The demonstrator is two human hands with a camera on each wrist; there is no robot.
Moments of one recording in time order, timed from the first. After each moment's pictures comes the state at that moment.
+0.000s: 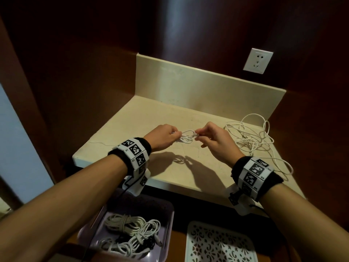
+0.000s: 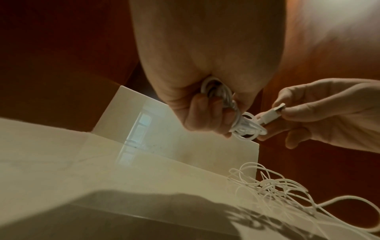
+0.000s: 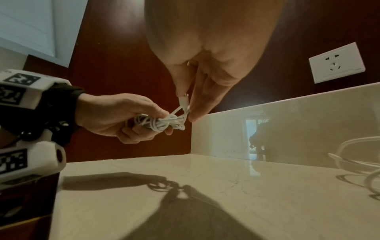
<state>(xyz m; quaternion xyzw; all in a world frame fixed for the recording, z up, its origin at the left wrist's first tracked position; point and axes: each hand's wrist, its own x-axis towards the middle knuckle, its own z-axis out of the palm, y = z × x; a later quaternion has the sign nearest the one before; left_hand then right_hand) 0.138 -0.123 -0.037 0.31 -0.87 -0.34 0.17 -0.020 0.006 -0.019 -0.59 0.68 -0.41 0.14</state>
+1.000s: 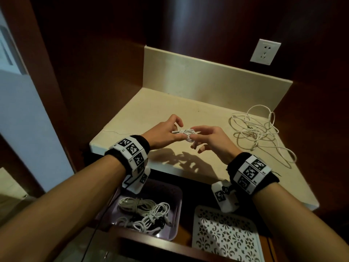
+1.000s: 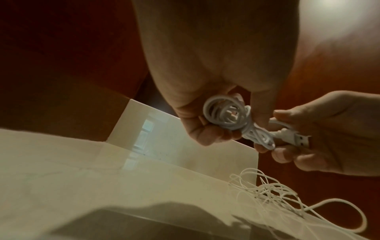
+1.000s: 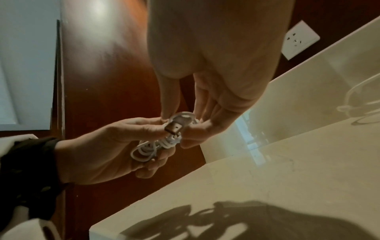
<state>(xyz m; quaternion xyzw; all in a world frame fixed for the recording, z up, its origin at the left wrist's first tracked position) 0.188 -0.092 -0.030 0.27 -0.85 -0.42 0.17 0.036 0.020 -0.014 -0.44 0.67 -0.47 0.37</state>
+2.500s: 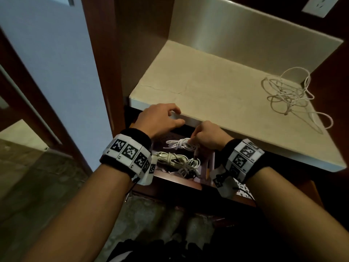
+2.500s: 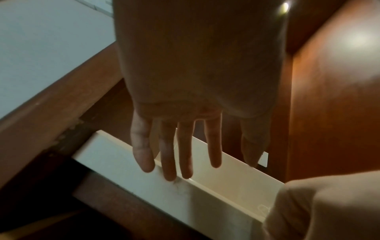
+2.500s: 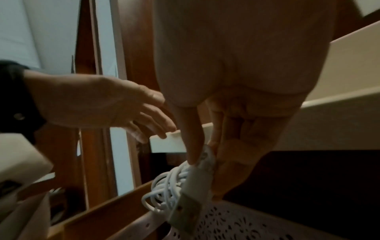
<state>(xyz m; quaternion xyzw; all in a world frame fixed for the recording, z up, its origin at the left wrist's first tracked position) 0.331 -0.073 -0.078 0.41 -0.84 -0.33 0.15 0.165 0.004 -0.088 -0.50 0.82 -0.08 0.27</state>
